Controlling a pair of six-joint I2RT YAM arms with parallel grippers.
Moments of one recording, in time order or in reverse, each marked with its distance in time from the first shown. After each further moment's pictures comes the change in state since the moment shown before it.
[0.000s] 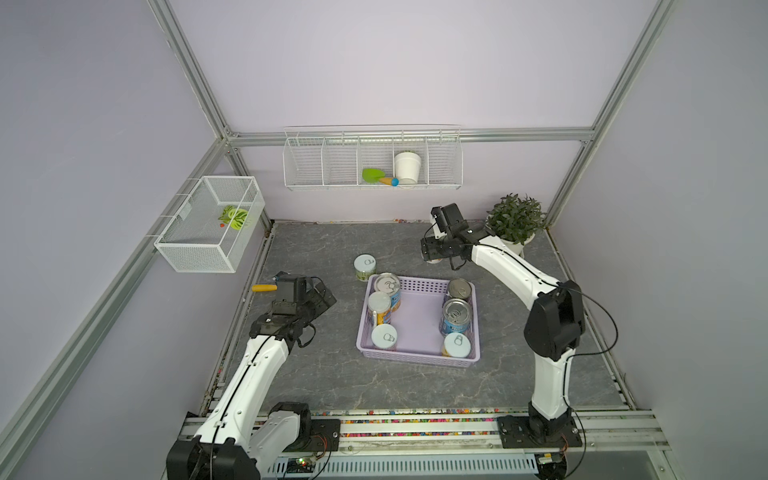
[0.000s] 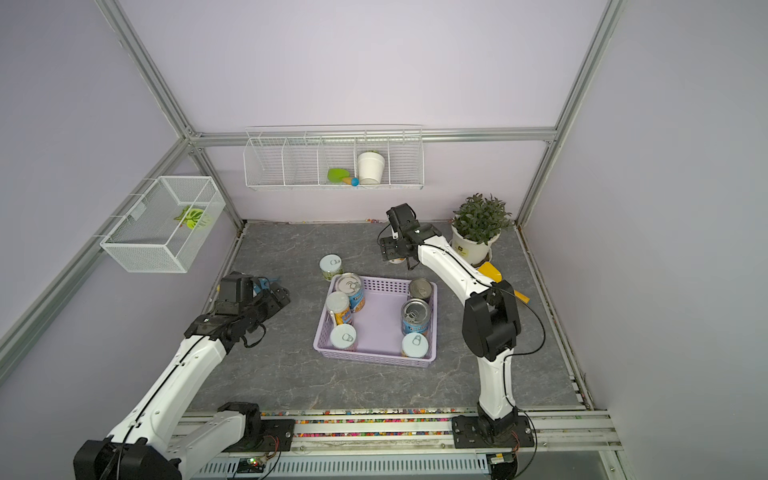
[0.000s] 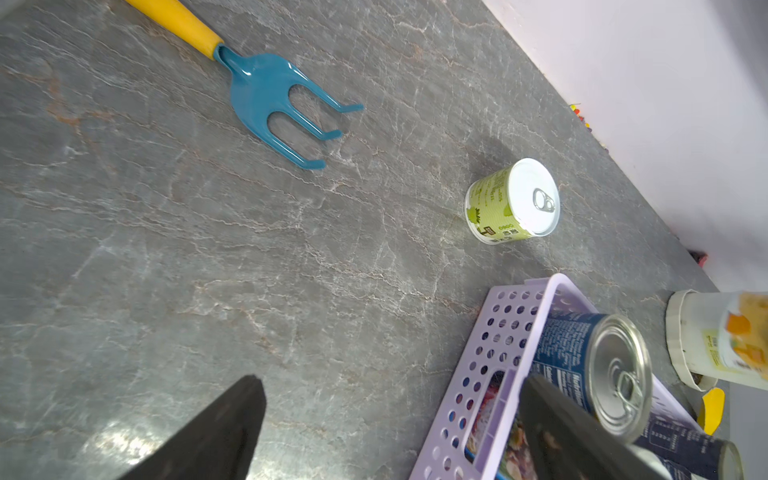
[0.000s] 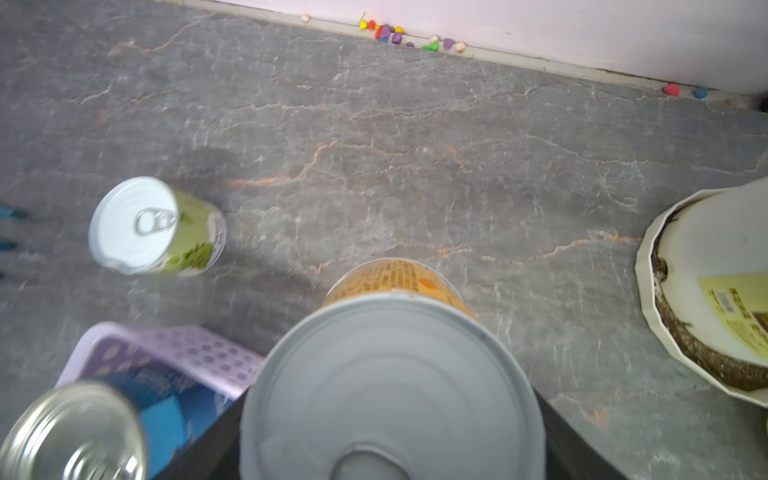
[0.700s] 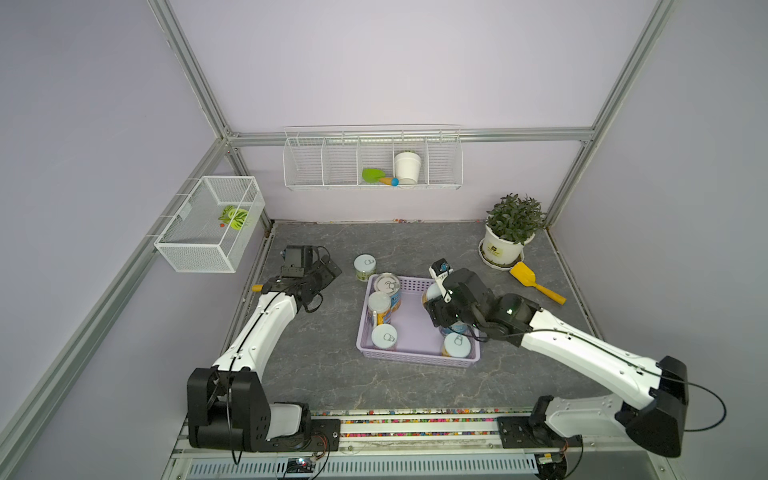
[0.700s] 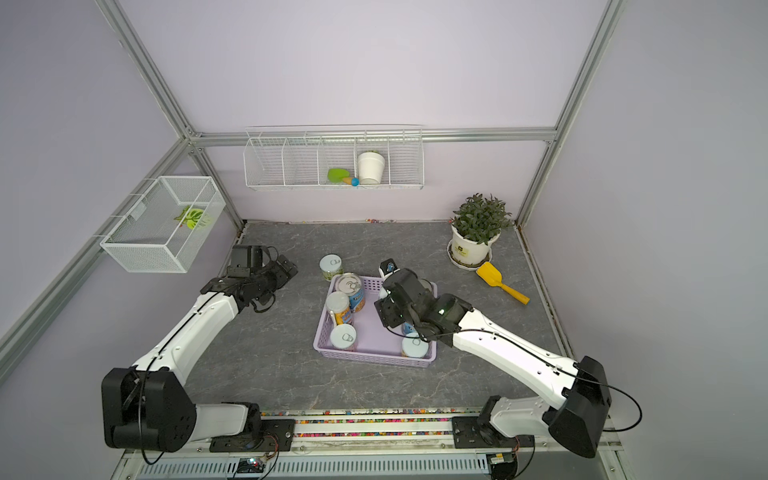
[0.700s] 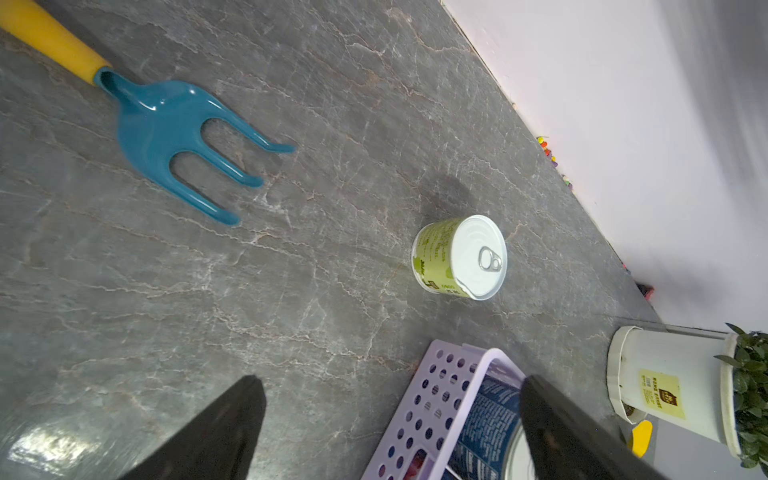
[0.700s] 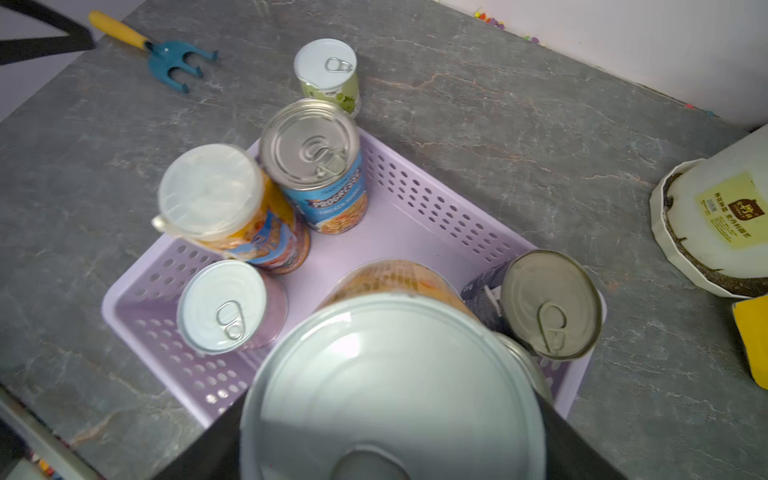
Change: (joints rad) left arm 0.002 0.342 0.309 0.026 0.080 -0.077; right arm 0.410 -0.669 -0.645 0.085 0.187 0.034
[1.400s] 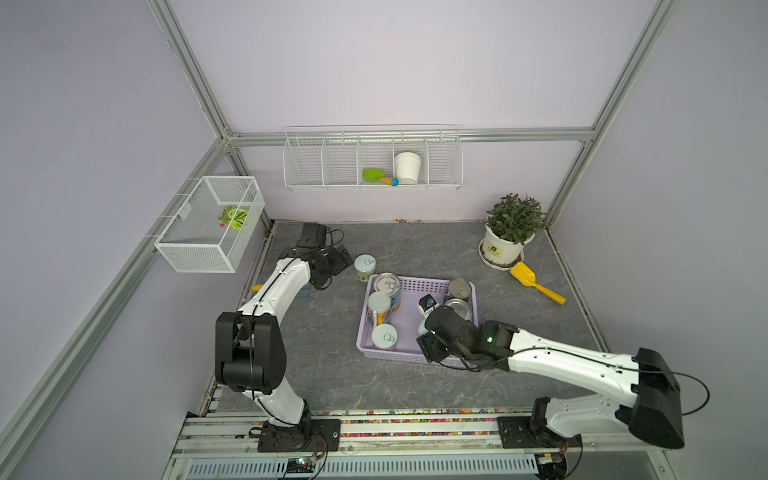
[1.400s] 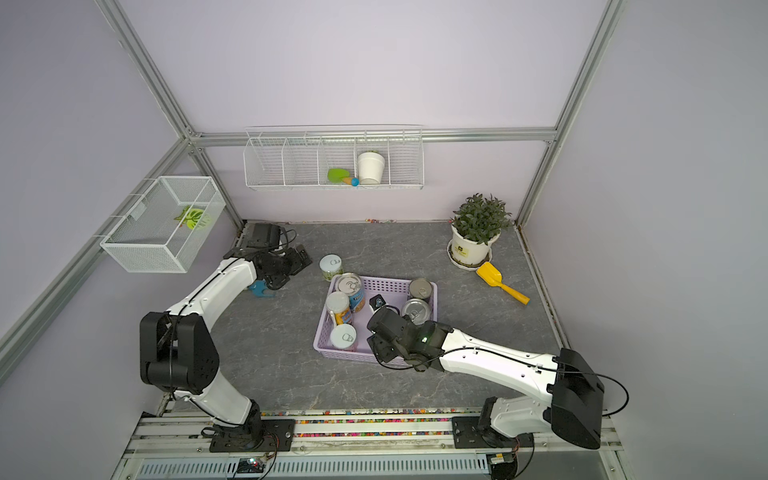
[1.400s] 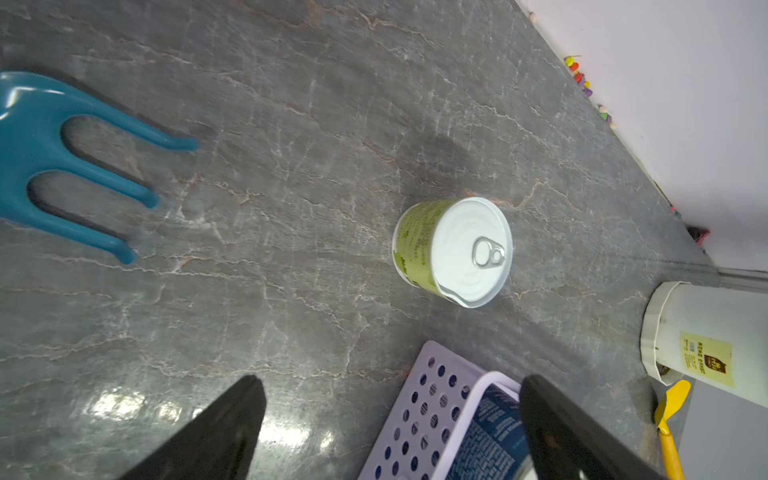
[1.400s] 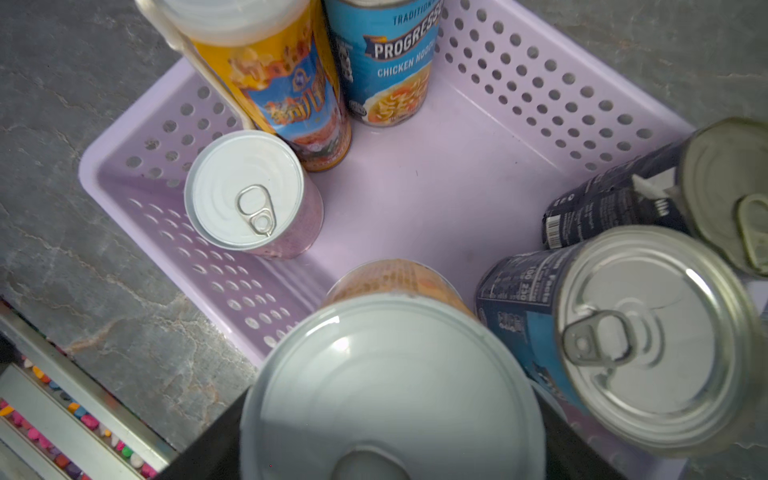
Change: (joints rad) left arm -0.056 0.298 0.285 -0.138 0.057 0.106; right arm 0.137 0.055 -0.187 0.042 -0.005 0.147
